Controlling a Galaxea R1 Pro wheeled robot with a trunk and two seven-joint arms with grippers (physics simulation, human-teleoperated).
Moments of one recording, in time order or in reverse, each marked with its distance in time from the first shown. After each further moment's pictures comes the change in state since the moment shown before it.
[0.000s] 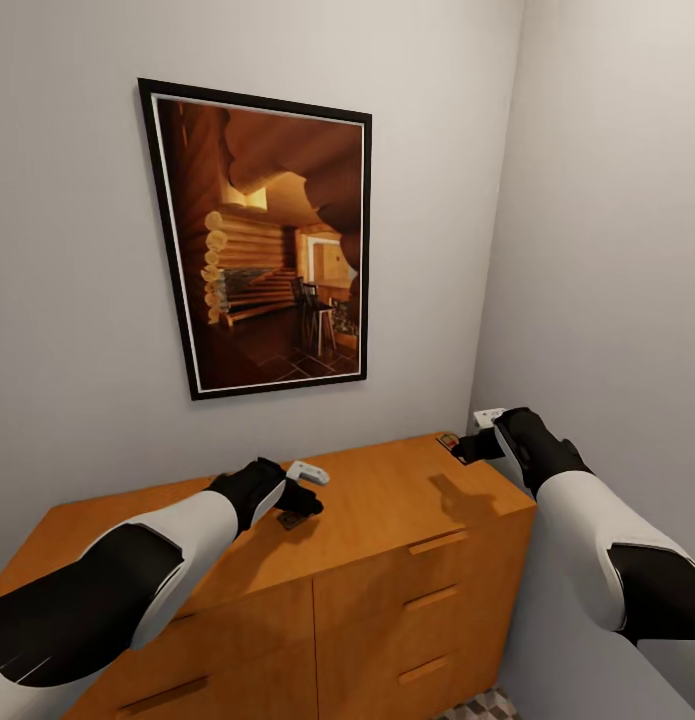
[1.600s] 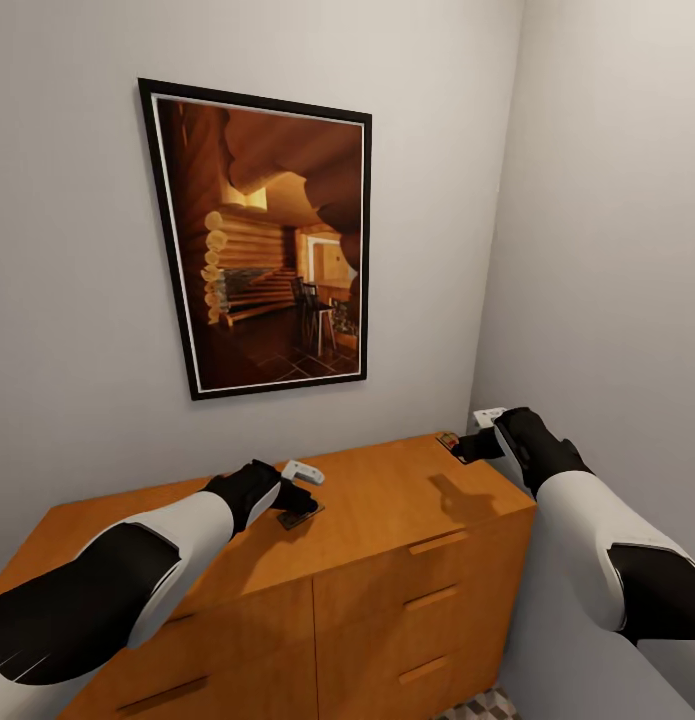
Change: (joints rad) left arm -0.001 0.013 -0.003 0.020 -0.005 -0.050 0.009; right arm 0.000 0.000 0.001 -0.002 -0.001 0.000 0.000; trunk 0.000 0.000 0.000
